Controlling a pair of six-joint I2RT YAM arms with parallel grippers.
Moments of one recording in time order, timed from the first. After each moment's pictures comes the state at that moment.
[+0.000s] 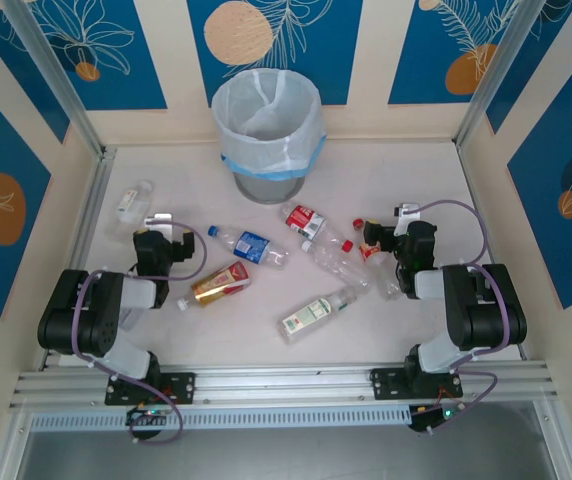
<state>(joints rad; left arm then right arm) -0.09 1.54 0.37 0.77 -0.18 0.03 0.01 1.53 0.40 0.74 -0.08 0.09</state>
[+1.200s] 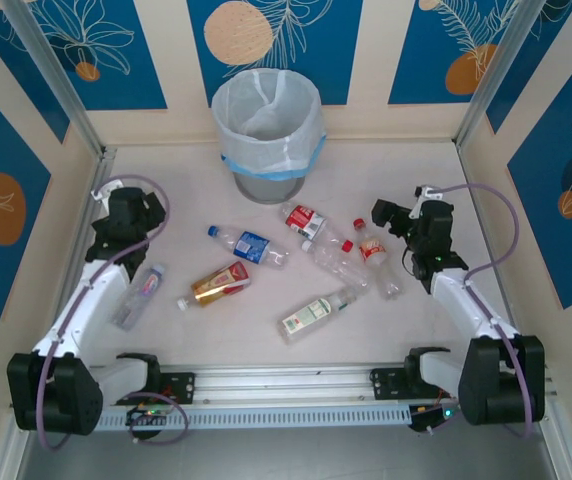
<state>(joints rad) -0.09 1.14 0.90 -0.39 -0.46 -0.45 0.03 1.11 0.62 0.03 -0.07 0.40</state>
